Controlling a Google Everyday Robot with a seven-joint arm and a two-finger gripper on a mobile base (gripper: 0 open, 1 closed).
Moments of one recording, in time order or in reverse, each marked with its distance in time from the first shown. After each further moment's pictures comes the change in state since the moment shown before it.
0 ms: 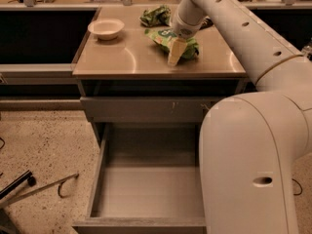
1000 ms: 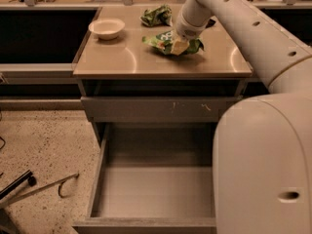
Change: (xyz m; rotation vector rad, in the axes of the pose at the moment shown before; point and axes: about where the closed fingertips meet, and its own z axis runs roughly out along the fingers) arm 0.006 0.011 -0.010 -0.004 -0.009 0.011
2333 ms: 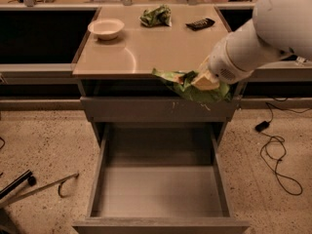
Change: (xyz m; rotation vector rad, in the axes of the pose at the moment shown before) arm 0.021 0.180 -0.138 0.024 -0.125 0.271
